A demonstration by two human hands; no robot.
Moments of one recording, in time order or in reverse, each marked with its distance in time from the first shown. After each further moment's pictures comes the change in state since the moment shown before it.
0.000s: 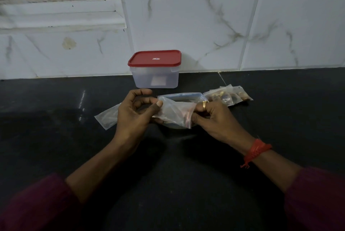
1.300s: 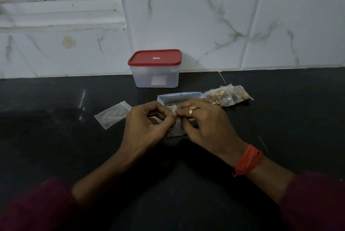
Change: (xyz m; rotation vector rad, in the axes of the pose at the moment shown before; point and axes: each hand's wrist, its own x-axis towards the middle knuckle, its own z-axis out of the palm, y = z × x) left_hand -0.023 0.006 0.012 0.441 -0.151 0.187; right_hand -0.008 -0.020 0.020 -0.520 0.173 -0.397
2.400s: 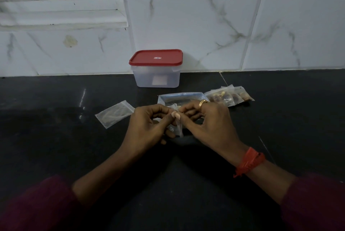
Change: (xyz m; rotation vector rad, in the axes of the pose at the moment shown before) left_hand 0.001 -0.001 -0.002 -0.064 -0.130 -0.135; right_hand 0.004 -0.007 0.000 0.292 0.067 0.227
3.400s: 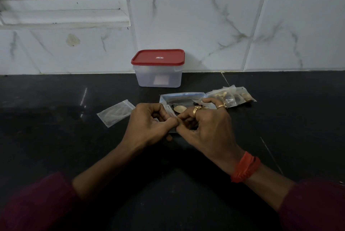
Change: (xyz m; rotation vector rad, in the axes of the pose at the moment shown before) left_hand 0.006 0.004 -0.004 0.070 0.033 -0.038; right_hand -0.010 -0.012 0.007 -0.253 0.061 -0.117
